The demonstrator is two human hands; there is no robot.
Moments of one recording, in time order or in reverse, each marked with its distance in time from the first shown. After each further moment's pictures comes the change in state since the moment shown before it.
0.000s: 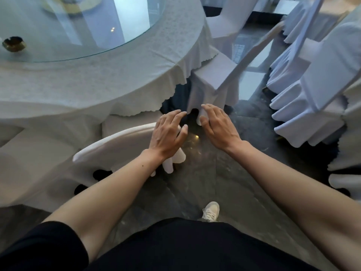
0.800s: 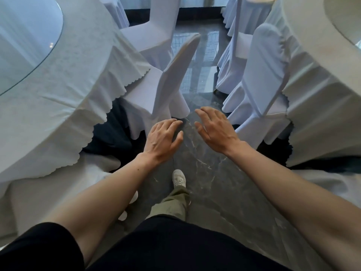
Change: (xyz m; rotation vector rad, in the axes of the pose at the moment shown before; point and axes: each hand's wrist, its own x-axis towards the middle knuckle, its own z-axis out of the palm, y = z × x) left_hand 0.309 0.195 0.235 0.076 -0.125 0.247; right_hand 0.082 0.374 -0.160 -0.255 0.044 0.104
